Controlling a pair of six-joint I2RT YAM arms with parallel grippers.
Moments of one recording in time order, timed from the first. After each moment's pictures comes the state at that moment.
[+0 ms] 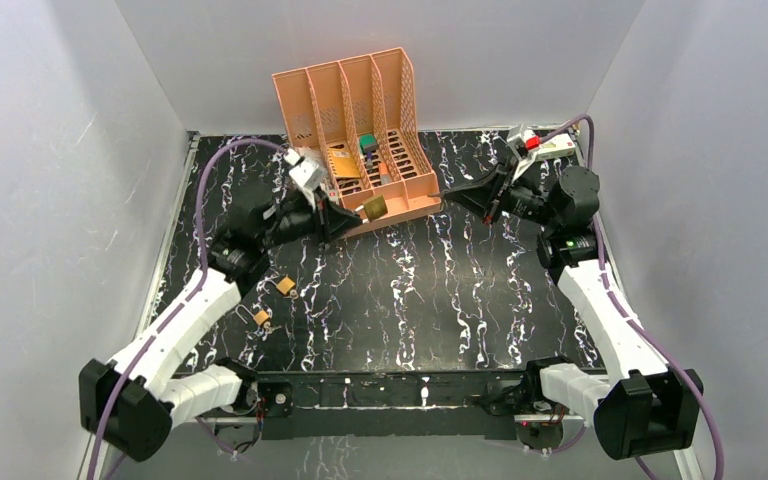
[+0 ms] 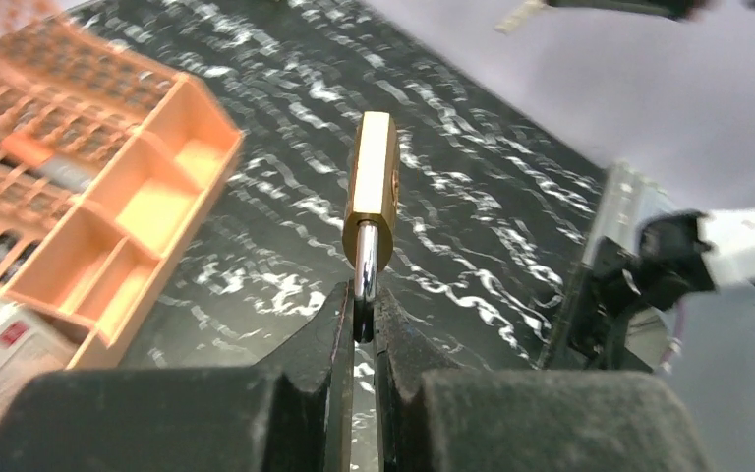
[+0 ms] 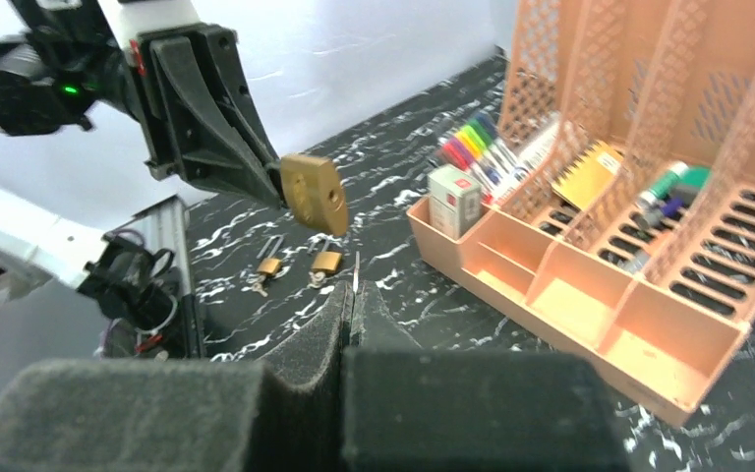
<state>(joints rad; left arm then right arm) -0.45 1.03 0.84 0.09 0.64 -0.21 0.19 1.06 0.88 0.36 -1.02 0.41</state>
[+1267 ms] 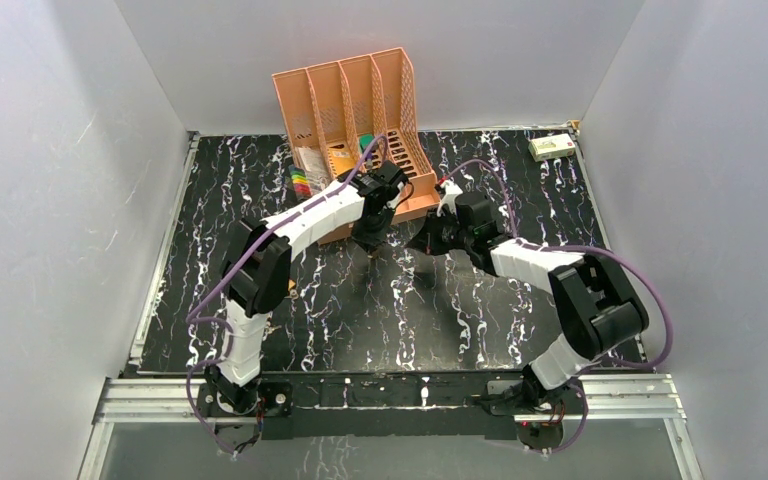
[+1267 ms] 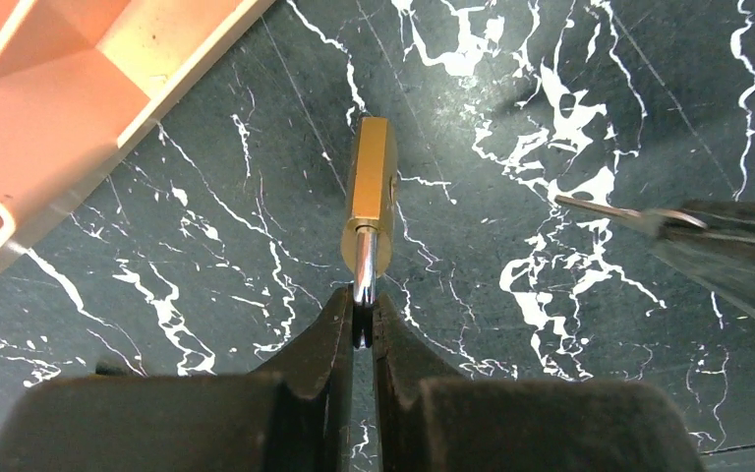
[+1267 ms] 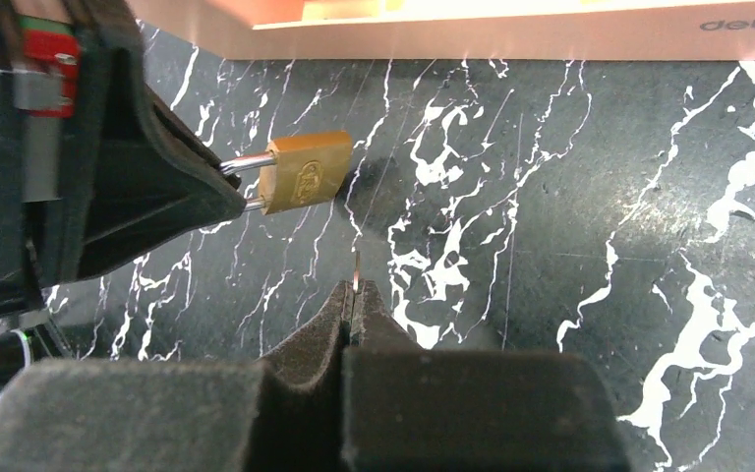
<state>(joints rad) -0.71 2.05 1.73 -1.00 -0.12 -0.30 0.48 1.56 0.79 0.21 -0.41 0.41</state>
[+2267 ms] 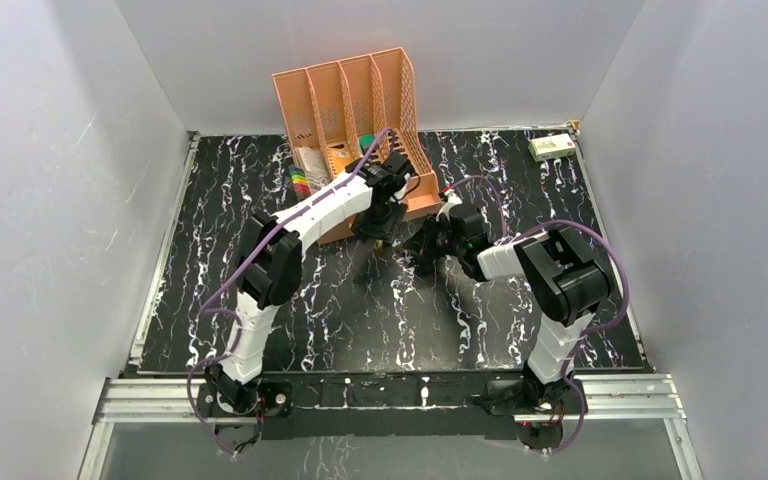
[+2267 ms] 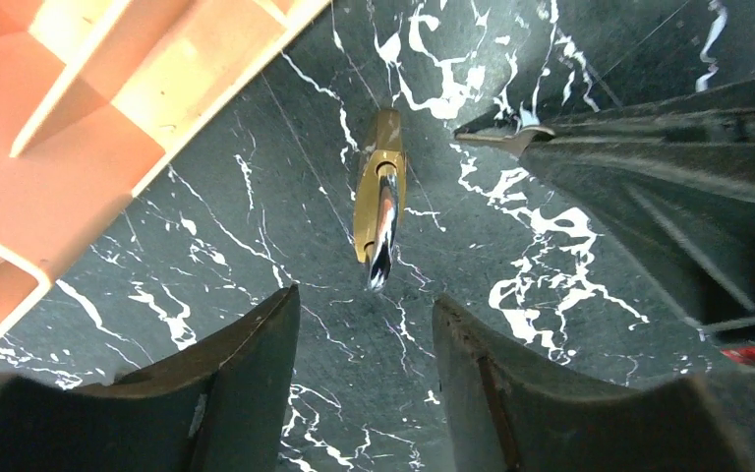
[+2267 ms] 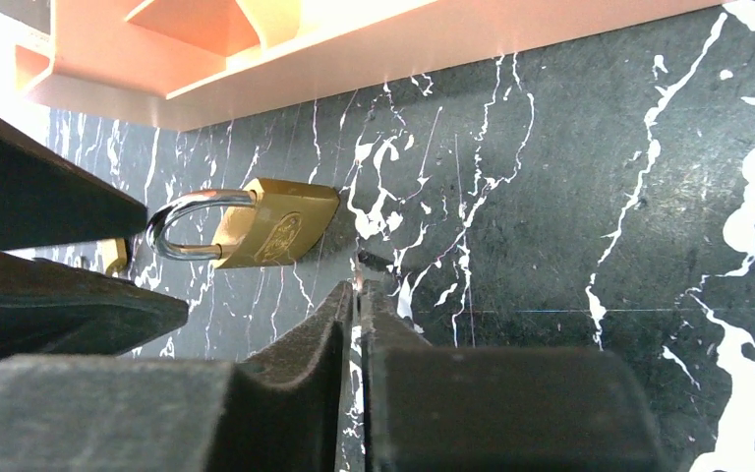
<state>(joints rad) -0.70 2.17 1.92 -1.10 -0.12 -0.28 0.48 1.81 0.73 0.58 -0.36 0.65</state>
